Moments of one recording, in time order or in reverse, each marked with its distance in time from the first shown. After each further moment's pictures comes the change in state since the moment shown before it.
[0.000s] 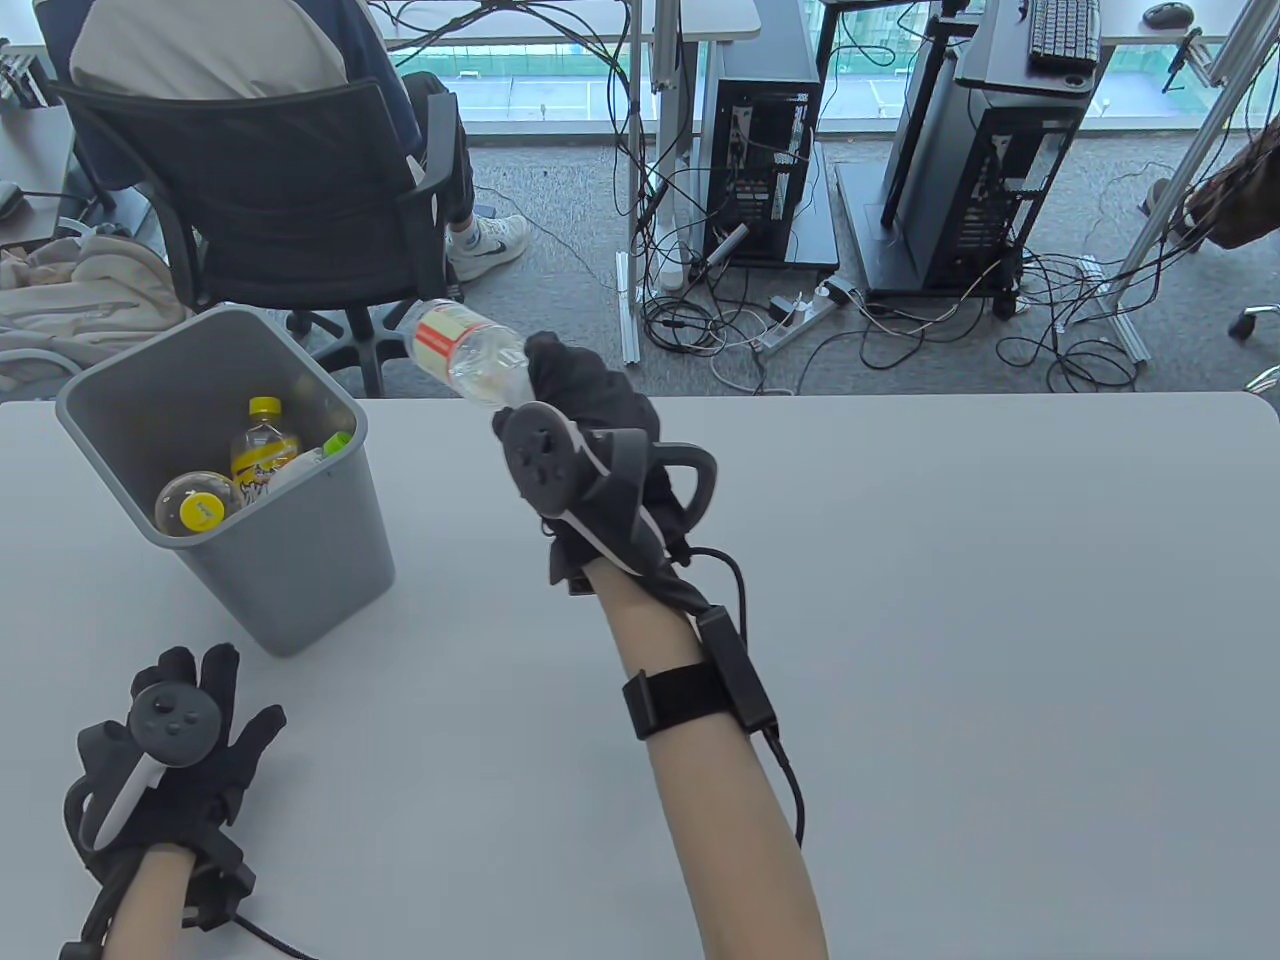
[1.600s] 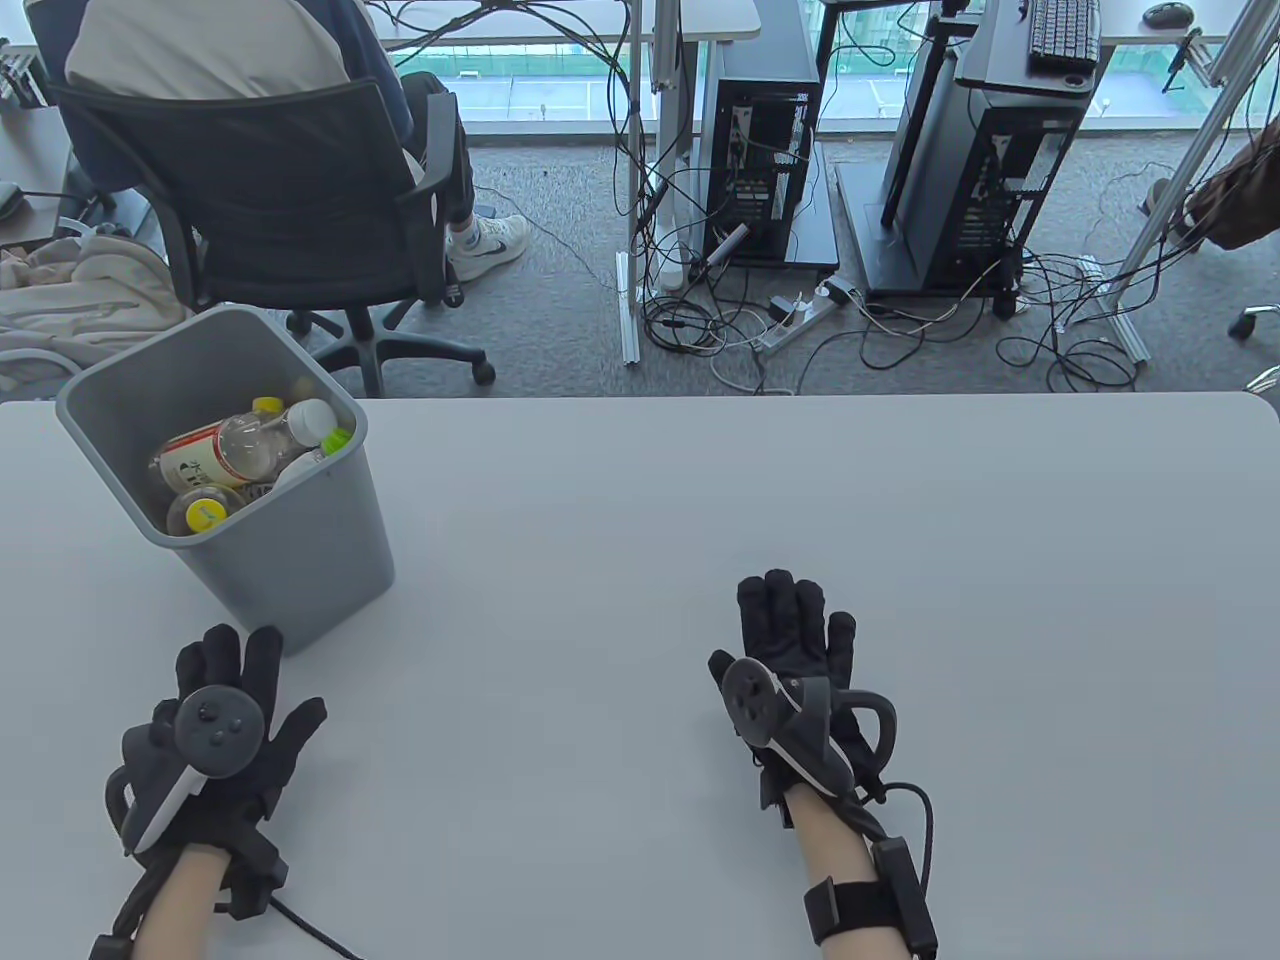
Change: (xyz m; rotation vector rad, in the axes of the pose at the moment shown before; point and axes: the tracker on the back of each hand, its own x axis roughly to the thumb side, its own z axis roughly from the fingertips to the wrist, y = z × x) left_hand 0.040 -0.005 0.011 0.102 -0.162 -0.065; right_hand -0.213 0.101 0.206 0.326 0.149 0.249
